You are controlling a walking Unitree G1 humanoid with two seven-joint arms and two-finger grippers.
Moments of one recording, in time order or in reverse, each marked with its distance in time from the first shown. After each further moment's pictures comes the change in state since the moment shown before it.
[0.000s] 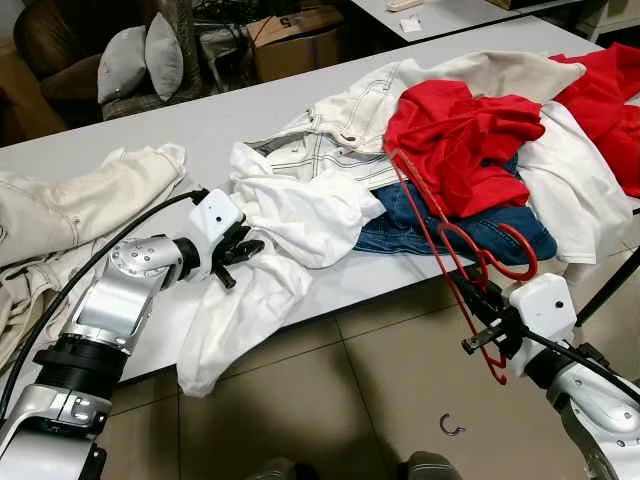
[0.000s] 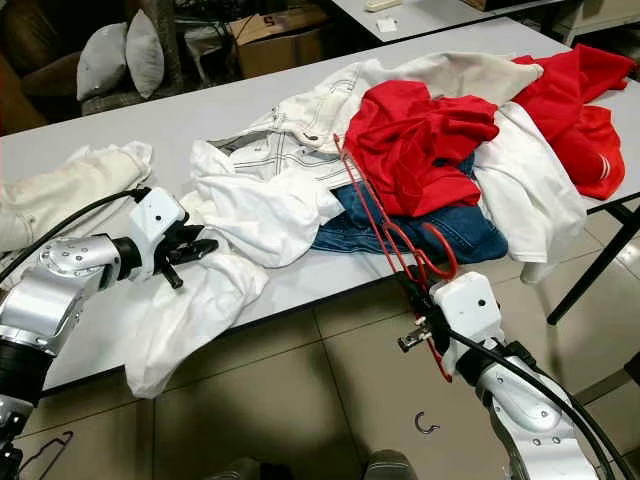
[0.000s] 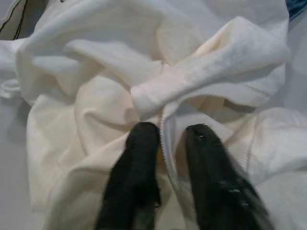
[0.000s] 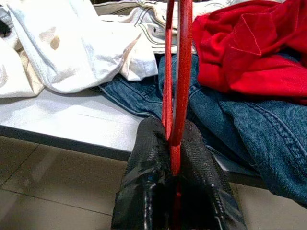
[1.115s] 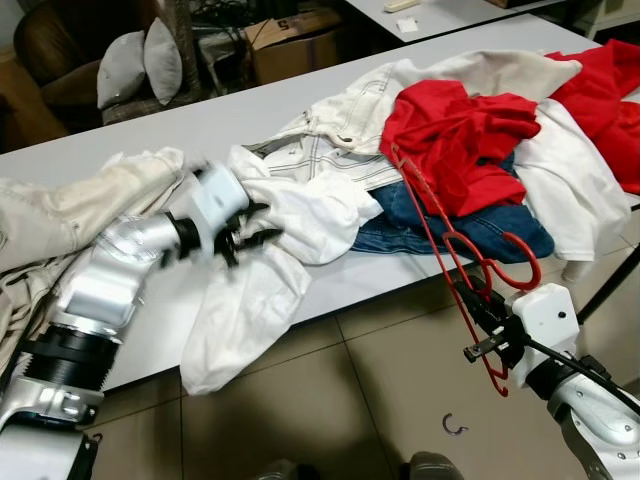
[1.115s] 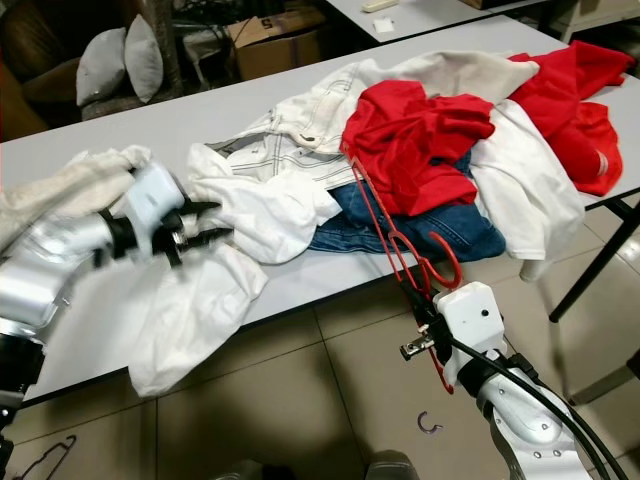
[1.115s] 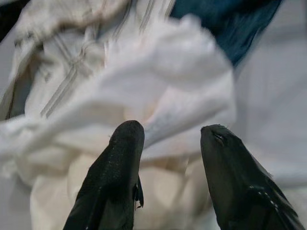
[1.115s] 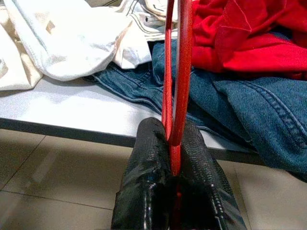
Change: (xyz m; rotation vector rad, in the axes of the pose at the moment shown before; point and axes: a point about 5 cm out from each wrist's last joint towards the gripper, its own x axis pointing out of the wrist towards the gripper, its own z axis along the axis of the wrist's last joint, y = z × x) left arm -0.006 -0.002 0.027 0.141 -0.104 -0.096; right arm -0.006 0.004 -0.007 0.029 0.026 -0.025
